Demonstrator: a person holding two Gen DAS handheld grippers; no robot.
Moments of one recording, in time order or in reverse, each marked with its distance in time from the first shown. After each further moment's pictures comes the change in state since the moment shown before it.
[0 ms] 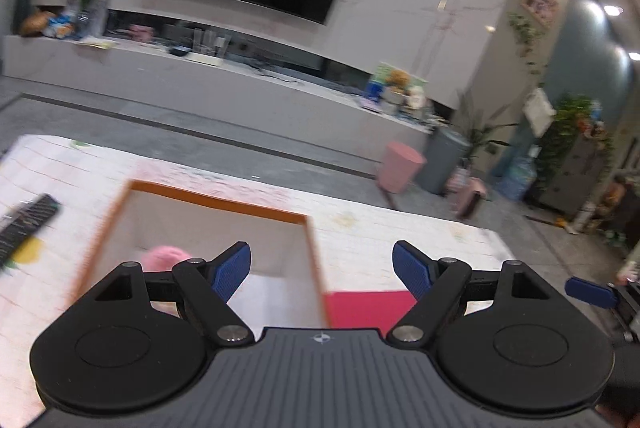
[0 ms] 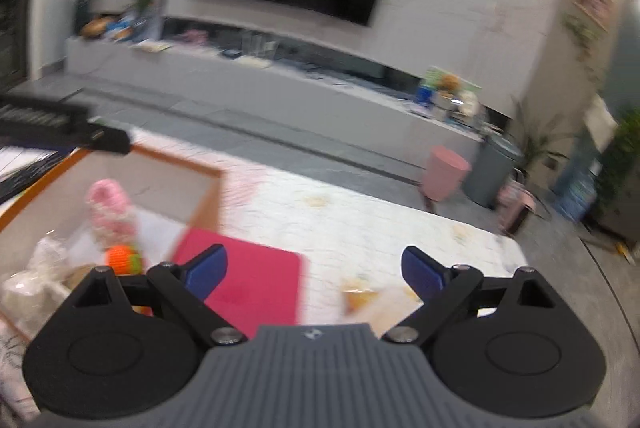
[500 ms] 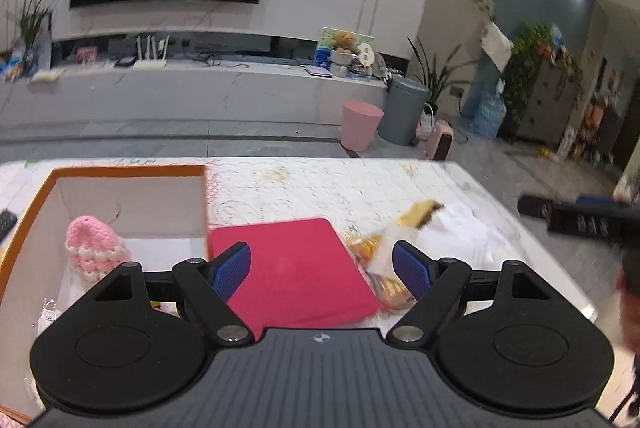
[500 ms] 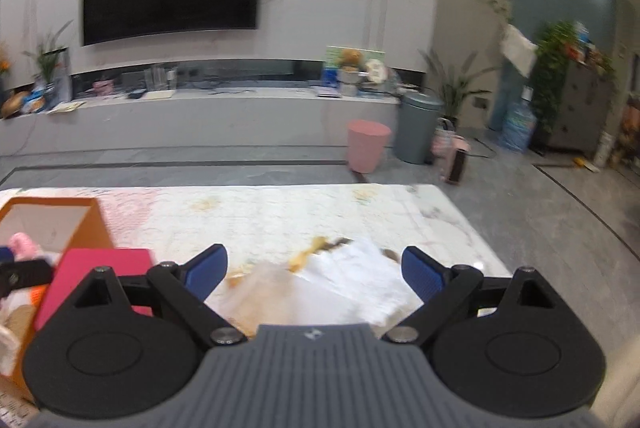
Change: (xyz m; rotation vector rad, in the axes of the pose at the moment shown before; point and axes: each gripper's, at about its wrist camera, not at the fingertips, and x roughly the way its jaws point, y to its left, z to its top) left arm 0.008 -0.096 -0.065 0.239 0.063 -0.014; right arm -0.008 -0.116 -0.050 0.287 -0.005 -0.158
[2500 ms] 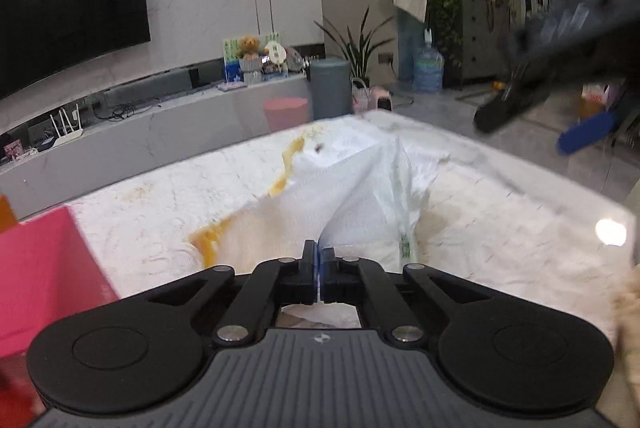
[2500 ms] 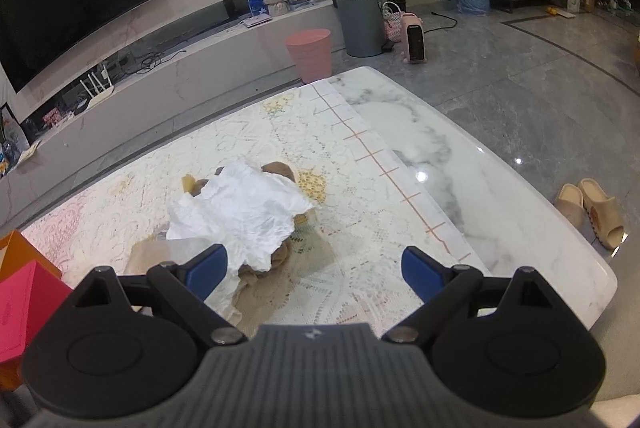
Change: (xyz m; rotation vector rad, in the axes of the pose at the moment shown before) left arm 0.114 -0.143 -0.075 0.314 -0.072 -0.080; right arm 0.095 -0.156 -0.051 0.362 0.244 0.027
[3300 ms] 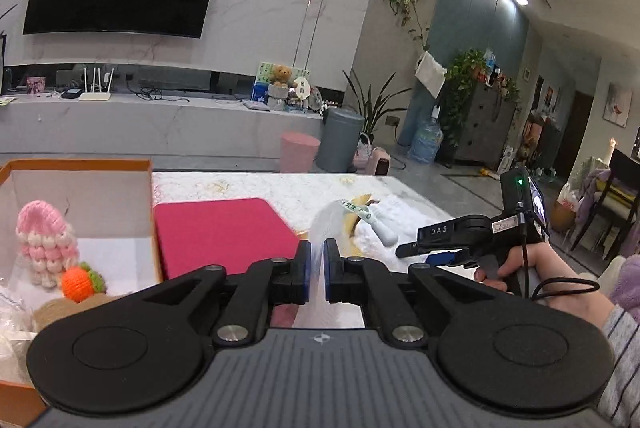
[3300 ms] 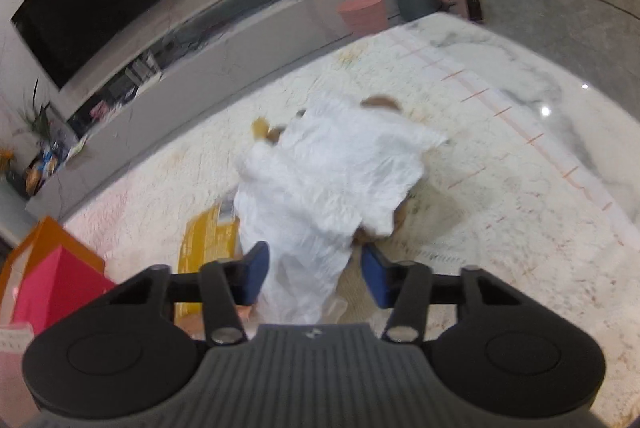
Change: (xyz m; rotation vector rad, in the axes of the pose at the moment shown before) left arm -0.140 0.131 -0.011 -0.279 -0.093 -0.090; right arm 0.075 0.047 -0.031 0.024 0.091 0.197
